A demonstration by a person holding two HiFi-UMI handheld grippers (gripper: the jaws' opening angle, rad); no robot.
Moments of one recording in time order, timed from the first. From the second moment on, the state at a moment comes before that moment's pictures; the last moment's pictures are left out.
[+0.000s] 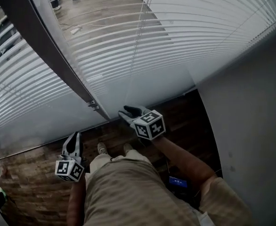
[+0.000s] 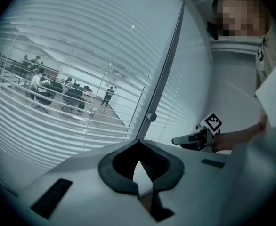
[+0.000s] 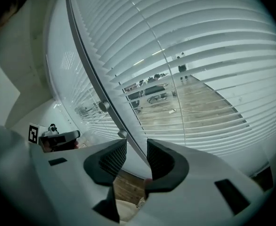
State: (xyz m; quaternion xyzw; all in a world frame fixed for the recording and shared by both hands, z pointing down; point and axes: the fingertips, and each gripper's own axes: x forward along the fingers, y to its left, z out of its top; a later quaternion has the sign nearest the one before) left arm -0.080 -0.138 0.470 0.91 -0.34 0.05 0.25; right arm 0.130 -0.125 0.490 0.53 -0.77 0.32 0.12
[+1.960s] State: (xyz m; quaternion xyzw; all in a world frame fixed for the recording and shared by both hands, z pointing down) left arm -0.108 -0.151 0.565 0.89 -0.36 0.10 0.28; right arm 0.038 -0.212 0.601 0.63 -0.72 0.28 0.10
